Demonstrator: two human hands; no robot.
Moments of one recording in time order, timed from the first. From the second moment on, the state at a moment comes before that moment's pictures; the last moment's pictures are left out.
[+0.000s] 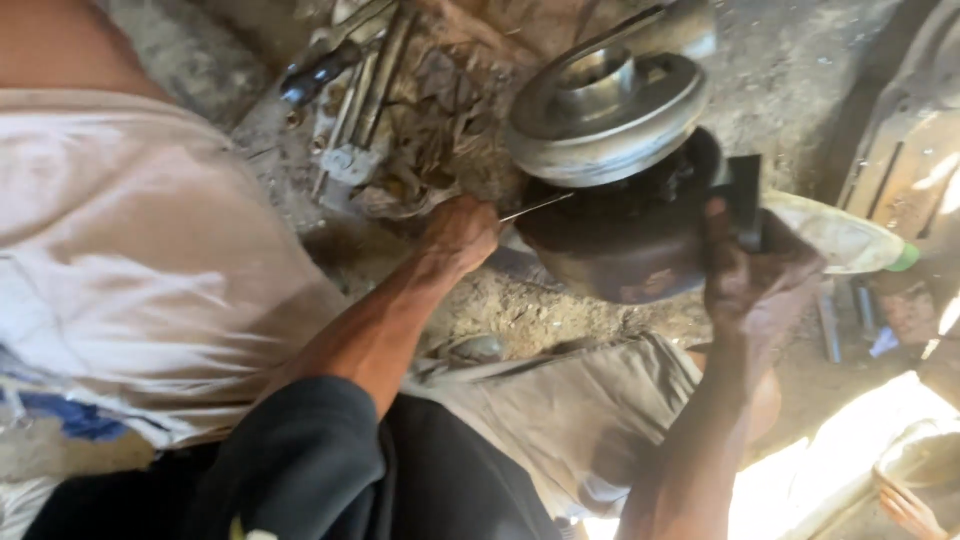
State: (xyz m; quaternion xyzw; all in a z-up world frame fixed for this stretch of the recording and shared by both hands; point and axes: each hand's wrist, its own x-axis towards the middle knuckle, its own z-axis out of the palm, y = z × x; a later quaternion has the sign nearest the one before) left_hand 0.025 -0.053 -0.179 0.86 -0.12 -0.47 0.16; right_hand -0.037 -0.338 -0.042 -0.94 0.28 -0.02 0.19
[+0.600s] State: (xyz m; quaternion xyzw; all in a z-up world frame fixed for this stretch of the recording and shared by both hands) left_hand 0.051 -0.066 -0.216 0.85 -0.25 -0.46 0.09; right_hand -0.011 -0.391 -0.043 -0.93 0.15 -0.06 0.32
